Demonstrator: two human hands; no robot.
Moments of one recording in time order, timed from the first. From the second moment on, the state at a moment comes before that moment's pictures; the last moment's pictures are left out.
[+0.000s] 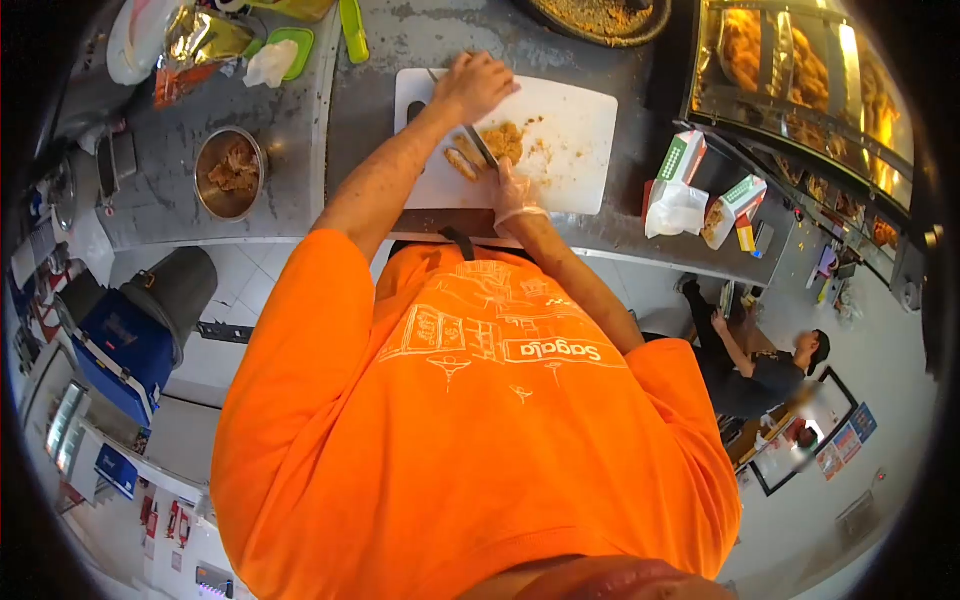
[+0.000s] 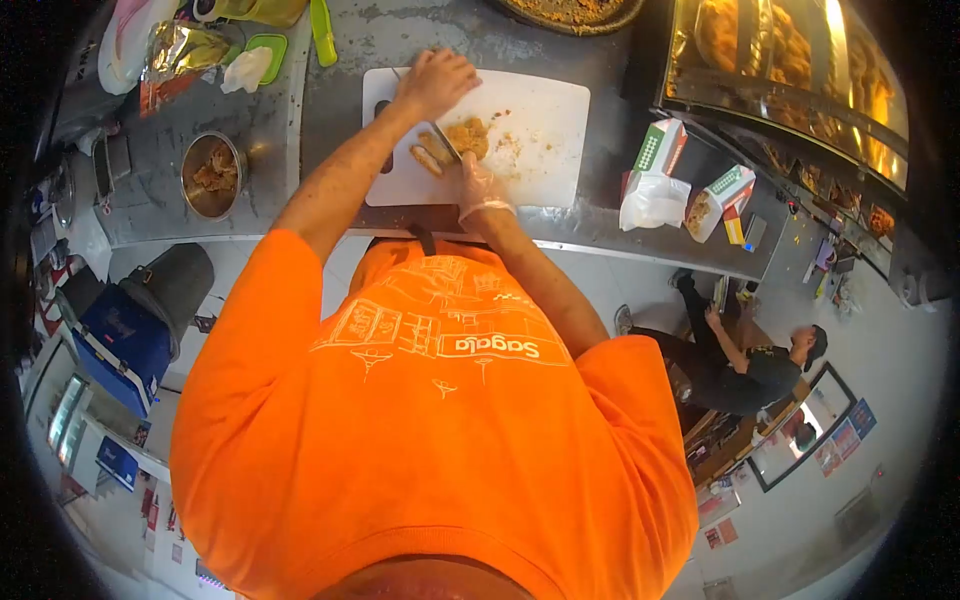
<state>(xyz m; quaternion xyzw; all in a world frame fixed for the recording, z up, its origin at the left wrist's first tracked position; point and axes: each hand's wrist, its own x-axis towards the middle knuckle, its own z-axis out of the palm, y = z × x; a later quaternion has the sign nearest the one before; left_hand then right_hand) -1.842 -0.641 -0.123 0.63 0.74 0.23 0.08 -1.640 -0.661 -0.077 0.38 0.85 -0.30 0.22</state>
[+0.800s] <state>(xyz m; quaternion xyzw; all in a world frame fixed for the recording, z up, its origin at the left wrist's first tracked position) -1.829 -0.597 -0.124 0.60 0.74 0.28 0.07 -1.638 -0.608 -0.029 0.47 0.78 -0.33 0.24</state>
